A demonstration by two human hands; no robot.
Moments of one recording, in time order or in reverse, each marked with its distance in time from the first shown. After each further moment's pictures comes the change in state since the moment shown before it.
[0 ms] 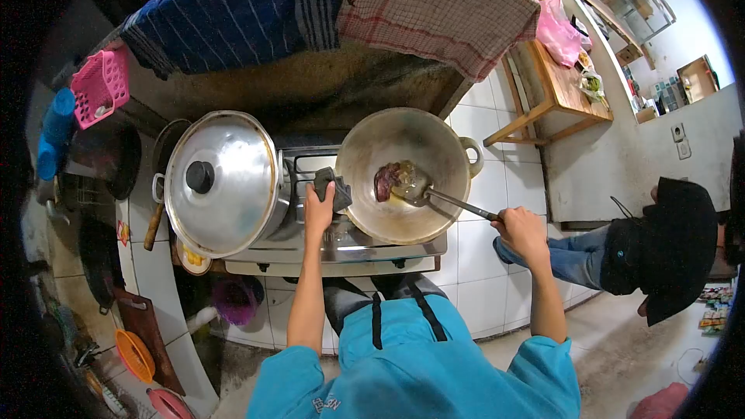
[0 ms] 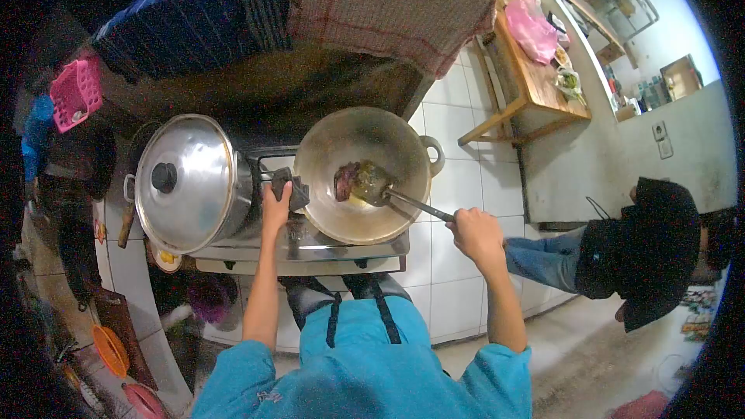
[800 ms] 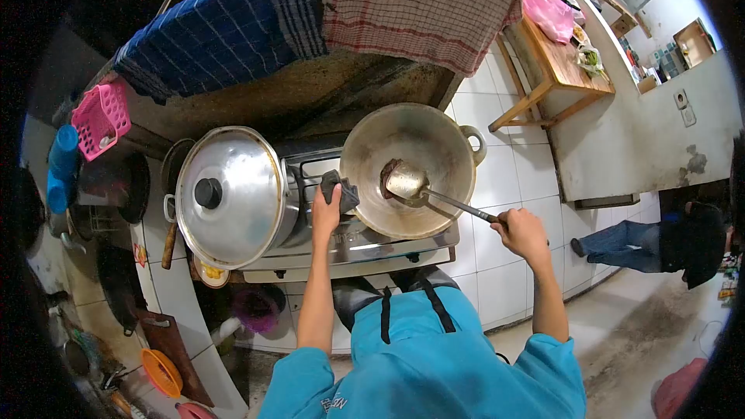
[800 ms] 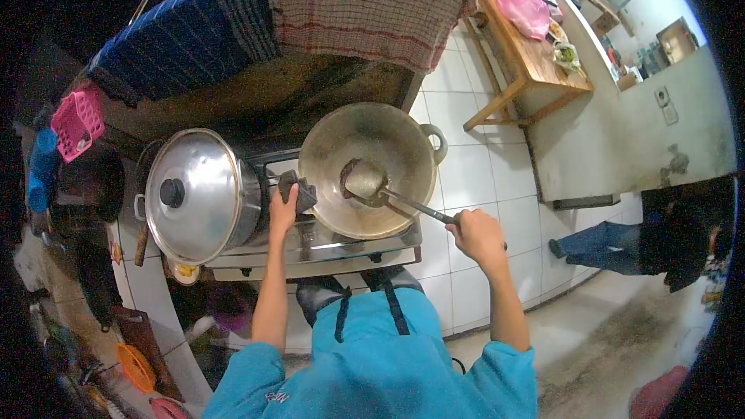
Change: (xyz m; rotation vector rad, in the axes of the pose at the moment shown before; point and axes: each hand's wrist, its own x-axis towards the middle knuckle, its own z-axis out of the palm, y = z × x) left_hand 0.003 -0.001 -0.005 -0.030 -0.080 0.154; right_hand -0.021 -0.013 0.020 0.159 -0.038 0.118
